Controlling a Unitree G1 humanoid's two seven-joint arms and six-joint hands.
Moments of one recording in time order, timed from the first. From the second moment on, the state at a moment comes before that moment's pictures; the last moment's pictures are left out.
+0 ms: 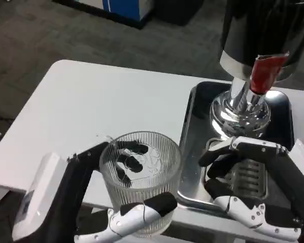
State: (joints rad) left arm 0.33 0.17 -0.02 -0.76 0.44 -0.10 -0.10; right arm 0.16 -0.34 -0.07 -0.56 -0.32 -0.32 0.20
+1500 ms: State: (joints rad) left arm 0.12 0.14 -0.21 -0.66 0.56 -0.03 -0.12; right arm 0.35 -0.32 -0.24 -0.60 -0.29 -0.38 0.13
